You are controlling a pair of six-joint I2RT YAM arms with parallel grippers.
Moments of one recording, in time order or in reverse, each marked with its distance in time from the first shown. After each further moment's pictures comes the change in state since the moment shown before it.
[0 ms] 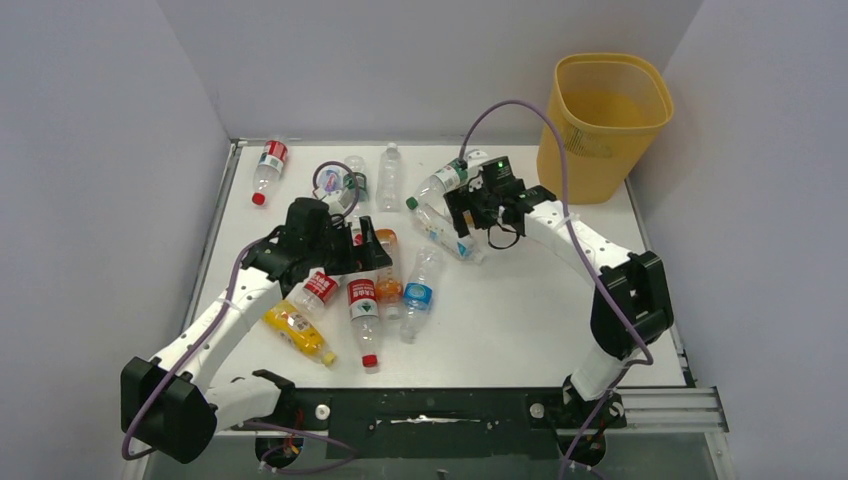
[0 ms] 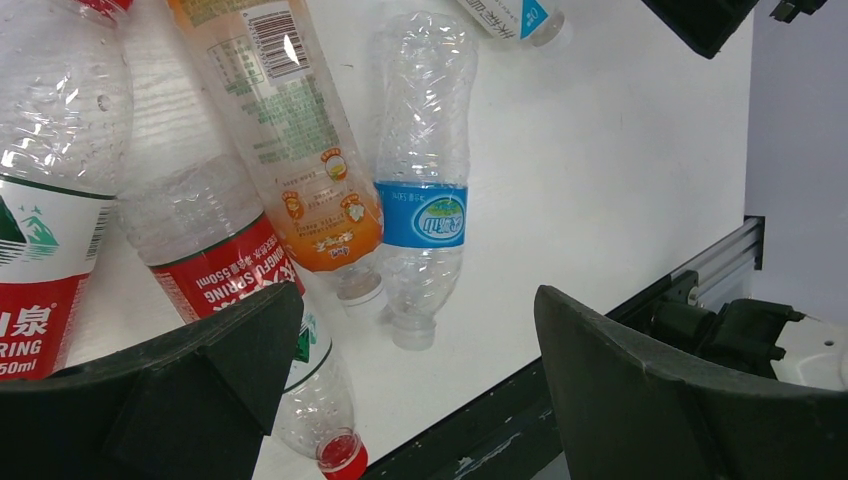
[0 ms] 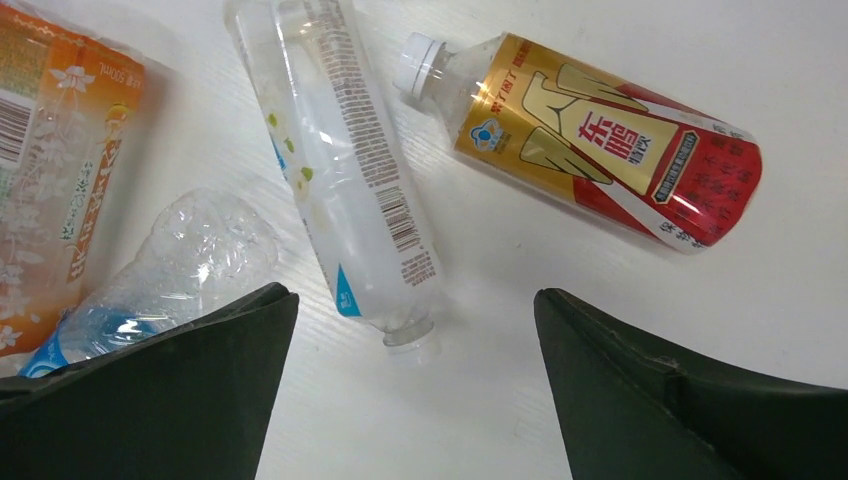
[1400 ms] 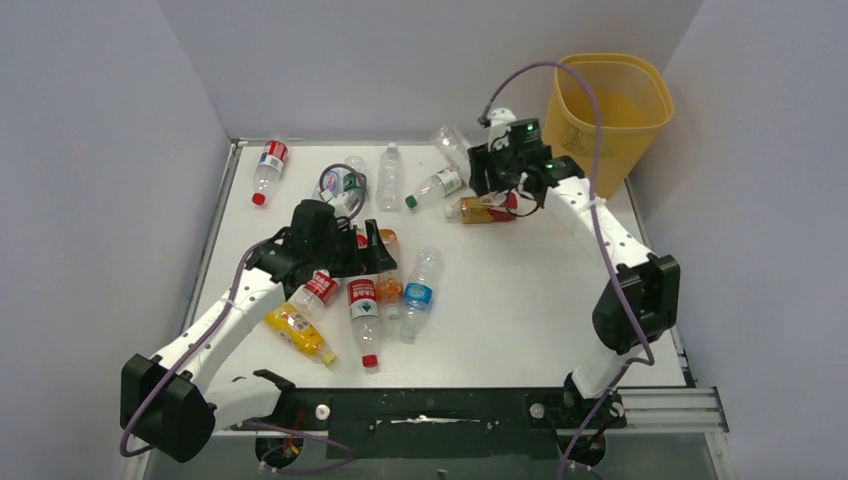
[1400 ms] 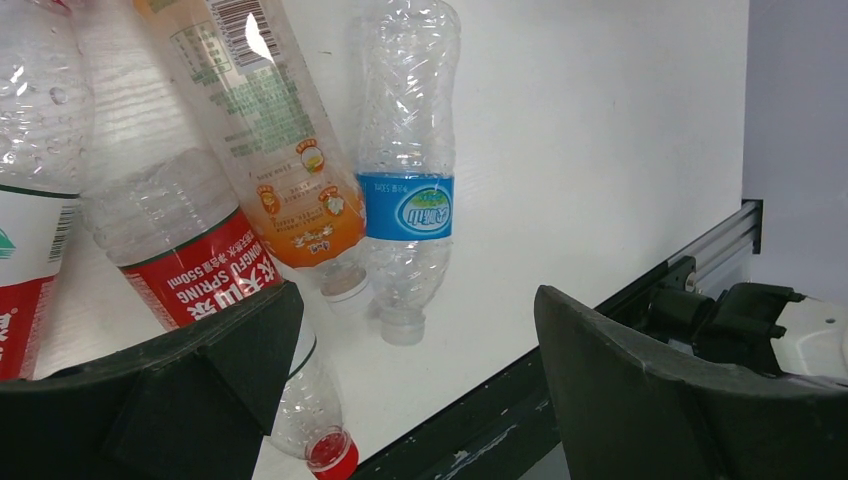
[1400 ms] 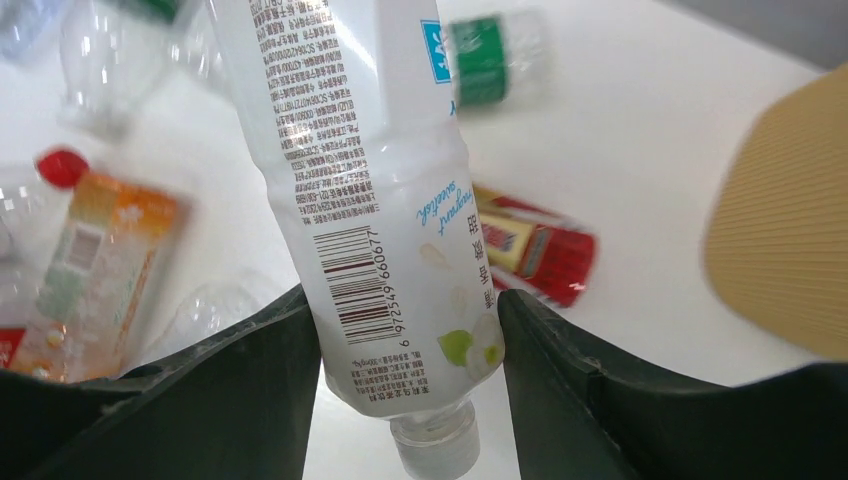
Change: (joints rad) left arm -0.034 0.002 -0.005 0.003 0.000 -0.012; right arm -0.082 0.051 0.206 -0.084 -0.094 -0.033
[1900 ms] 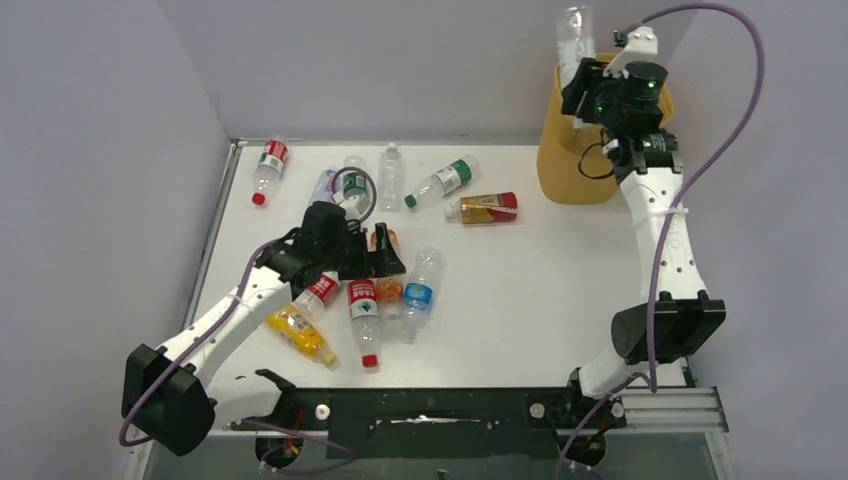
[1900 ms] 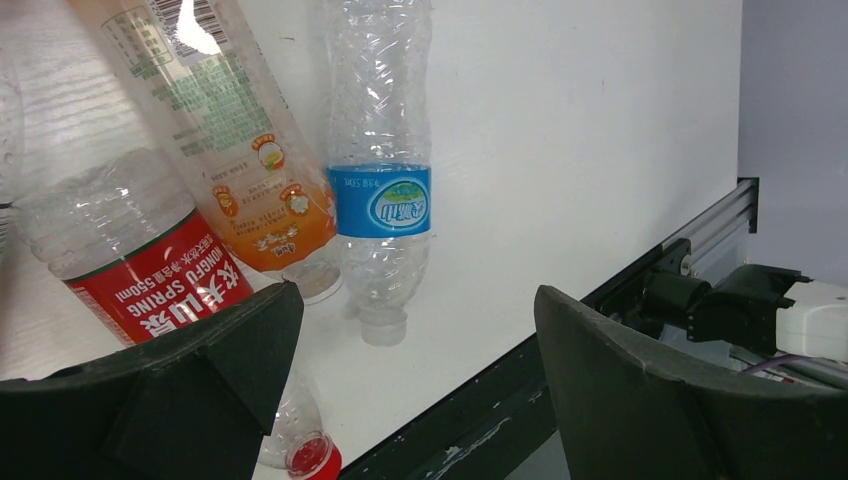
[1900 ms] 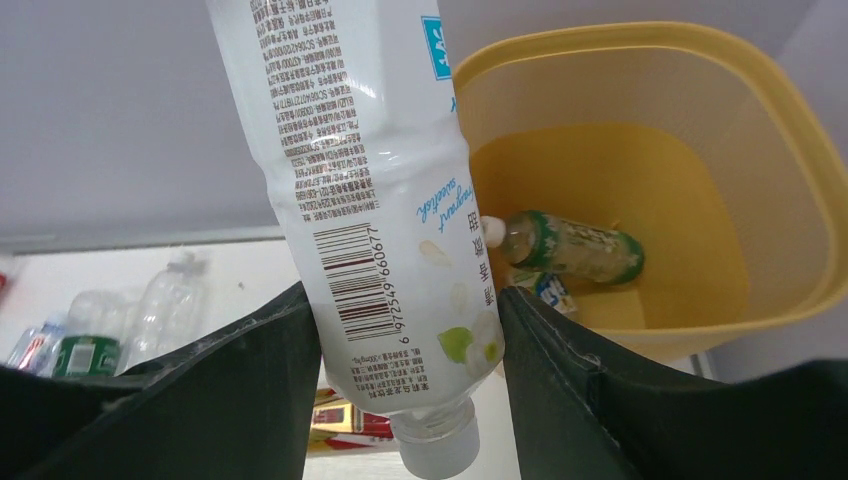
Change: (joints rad) left arm -0.056 0.034 0.000 0.034 0.000 -0.018; right arm -0.323 -0.132 0.315 0.081 0.095 0.162
